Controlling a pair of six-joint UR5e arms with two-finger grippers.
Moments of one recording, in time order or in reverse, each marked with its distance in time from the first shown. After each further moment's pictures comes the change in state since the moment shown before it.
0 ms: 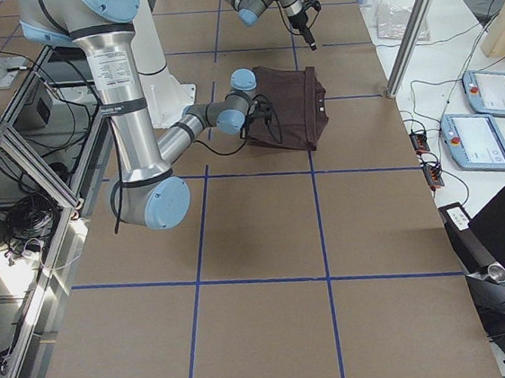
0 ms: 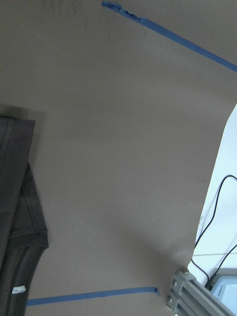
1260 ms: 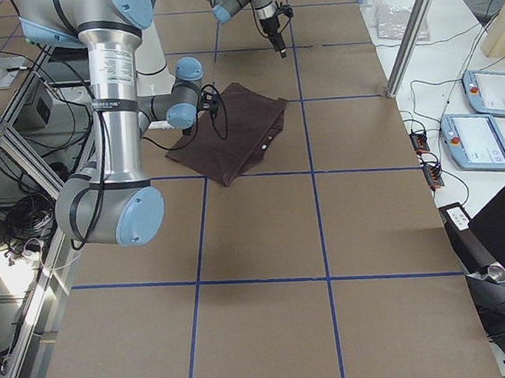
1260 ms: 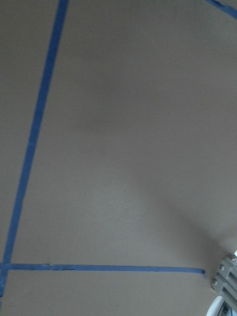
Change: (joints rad) left arm 0.201 0.143 -0.331 0.158 -0.056 -0.281; right arm -0.197 -0.207 0.331 0.011 -0.054 0.243
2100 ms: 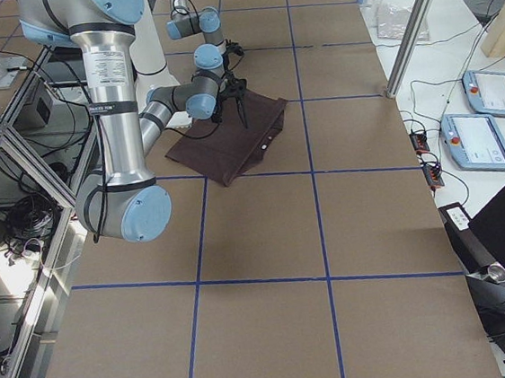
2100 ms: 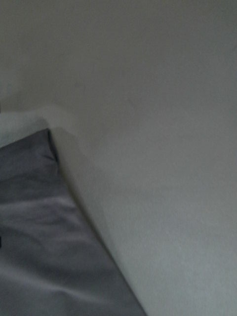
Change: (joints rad) left arm 0.345 0.016 0.001 0.096 0.174 -0.409; right arm 0.153 0.119 -0.053 -0.001 -0.016 0.001
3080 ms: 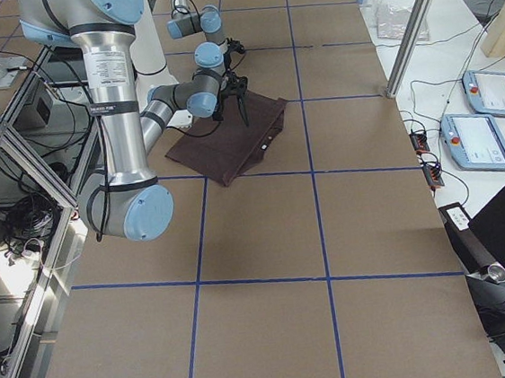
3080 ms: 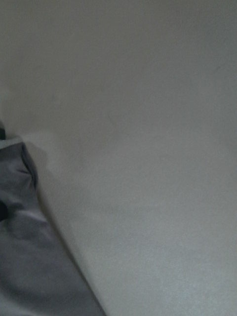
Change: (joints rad) left arm -0.014 -0.002 -0.016 0.057 0.007 -0.006; right arm 0.003 0.010 -0.003 -0.002 0.000 0.000
